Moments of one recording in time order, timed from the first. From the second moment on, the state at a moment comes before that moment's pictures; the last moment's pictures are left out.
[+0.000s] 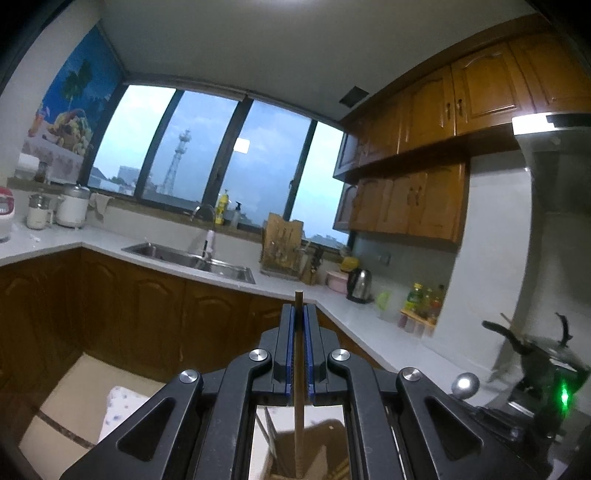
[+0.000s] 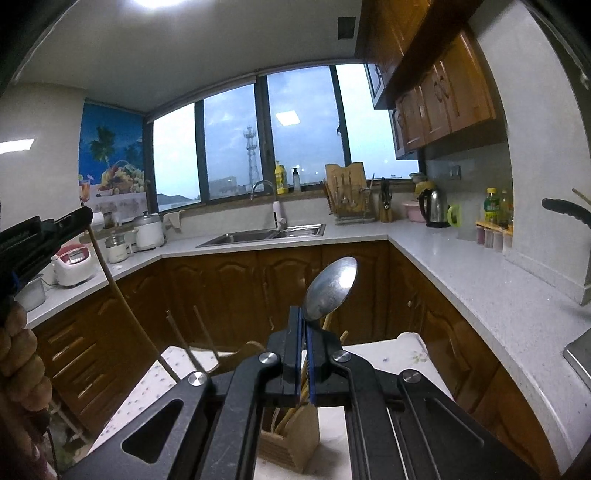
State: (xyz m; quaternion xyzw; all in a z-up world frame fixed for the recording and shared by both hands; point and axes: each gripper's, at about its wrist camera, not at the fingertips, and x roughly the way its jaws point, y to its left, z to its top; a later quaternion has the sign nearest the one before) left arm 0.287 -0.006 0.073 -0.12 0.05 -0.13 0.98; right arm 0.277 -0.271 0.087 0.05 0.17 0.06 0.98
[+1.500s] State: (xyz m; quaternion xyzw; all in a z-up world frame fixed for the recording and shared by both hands) left arm 0.355 -0.034 0.015 -0.10 0.17 -0.12 0.97; right arm 0.323 -0.257 -0.002 0.04 0.28 0.09 0.95
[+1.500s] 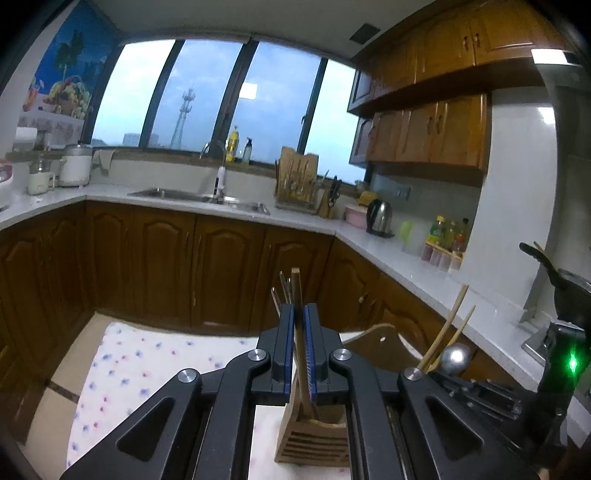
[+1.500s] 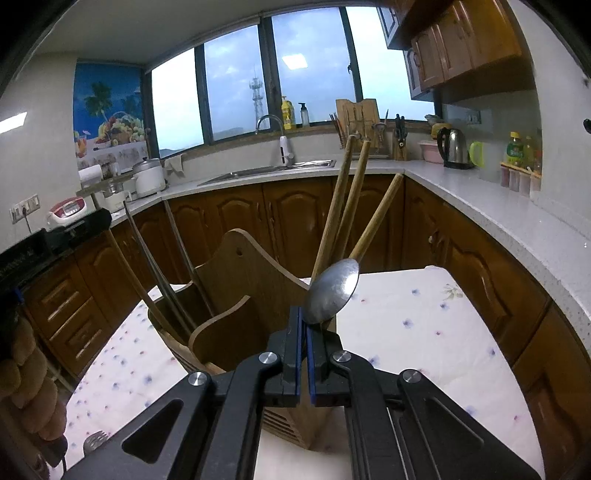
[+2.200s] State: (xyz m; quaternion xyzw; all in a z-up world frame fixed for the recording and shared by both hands) left arm 0.360 -0.035 0.027 -0.10 0.20 -0.11 0.97; right arm 0.317 -0.259 -0.008 0.03 0.30 0.07 0.95
